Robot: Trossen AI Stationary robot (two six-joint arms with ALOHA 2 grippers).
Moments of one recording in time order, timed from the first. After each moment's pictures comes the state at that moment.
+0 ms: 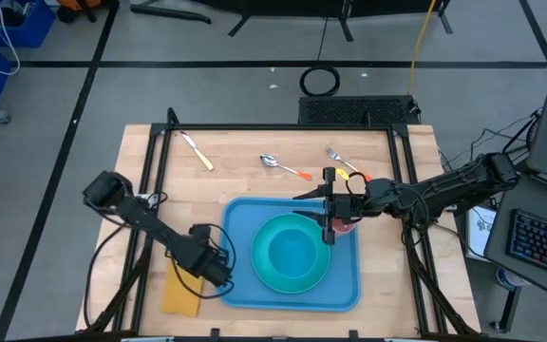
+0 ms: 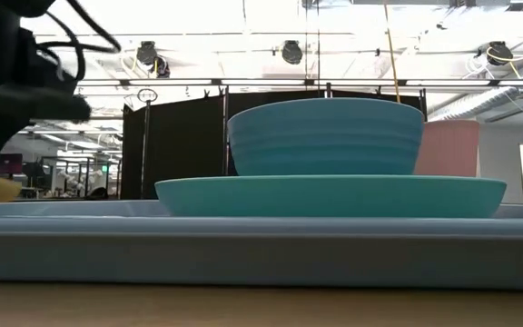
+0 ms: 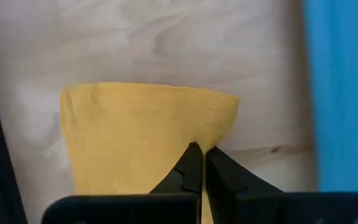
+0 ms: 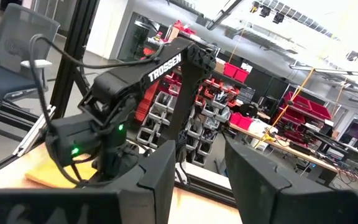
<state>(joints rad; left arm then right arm) -0.58 1.75 1.08 -1.16 -0.08 -1.99 0.22 1.23 0.78 0.58 0.18 -0.40</state>
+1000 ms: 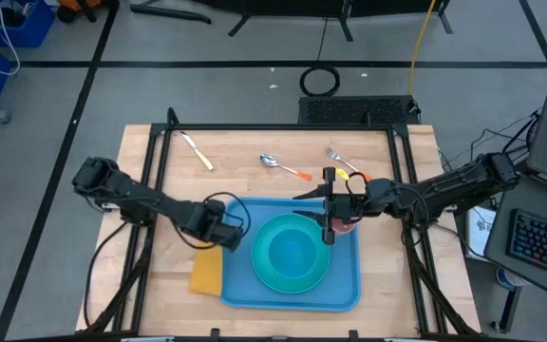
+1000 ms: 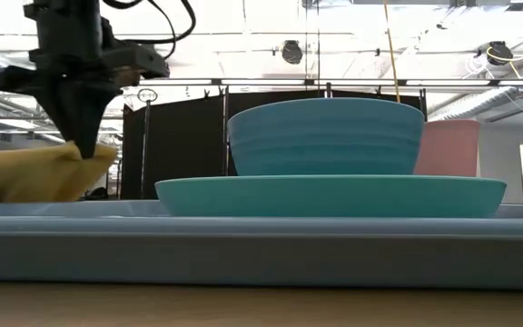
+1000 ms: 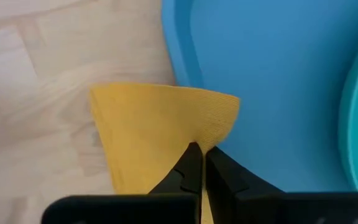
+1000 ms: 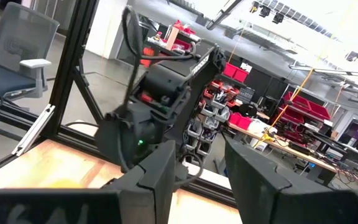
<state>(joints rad) -0.32 1.58 1.09 -1.04 -0.17 -1.63 0.22 1.23 0.78 0.58 0.18 -0.41</state>
